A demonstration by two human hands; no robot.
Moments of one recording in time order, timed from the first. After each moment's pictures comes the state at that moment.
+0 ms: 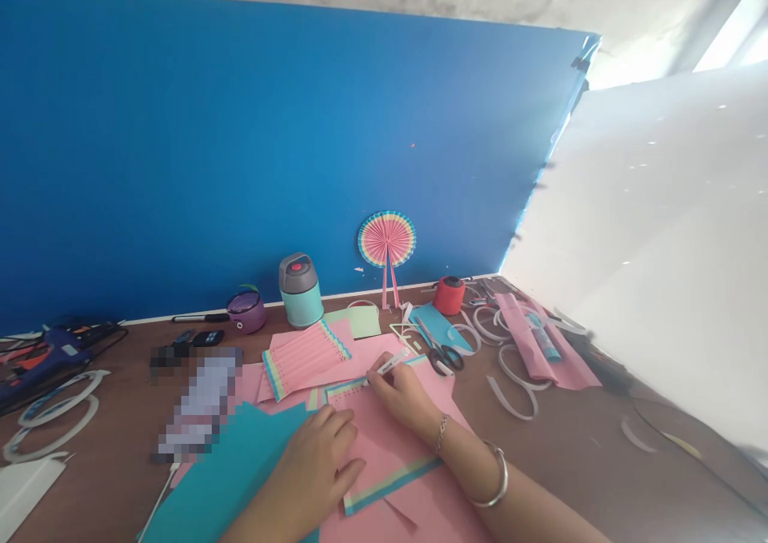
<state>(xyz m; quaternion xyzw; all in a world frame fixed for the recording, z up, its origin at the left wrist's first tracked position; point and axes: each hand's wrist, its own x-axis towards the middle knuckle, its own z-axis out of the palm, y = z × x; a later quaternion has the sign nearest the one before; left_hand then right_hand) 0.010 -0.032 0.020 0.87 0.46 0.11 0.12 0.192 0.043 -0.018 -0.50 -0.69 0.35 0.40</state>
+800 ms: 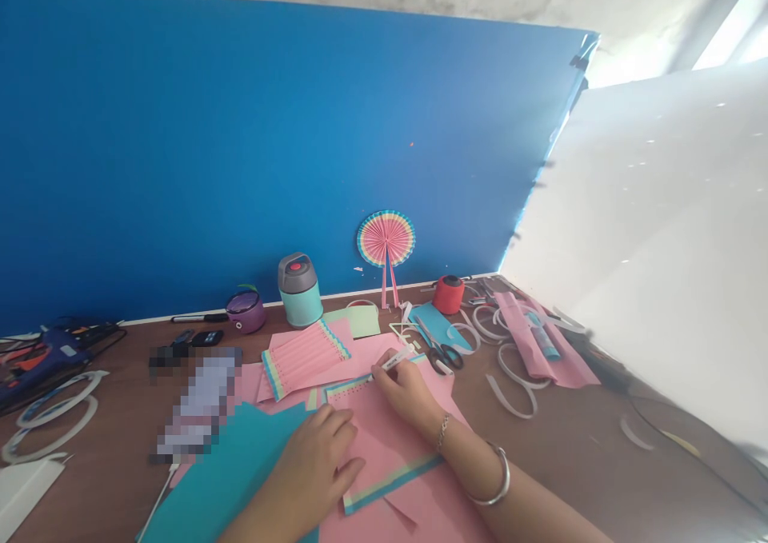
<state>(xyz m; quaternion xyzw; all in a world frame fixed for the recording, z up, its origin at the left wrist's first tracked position) 0.010 -0.032 0.017 0.87 0.46 0.11 0.11 0.195 0.043 -0.016 -0.52 -0.66 0.36 0.41</state>
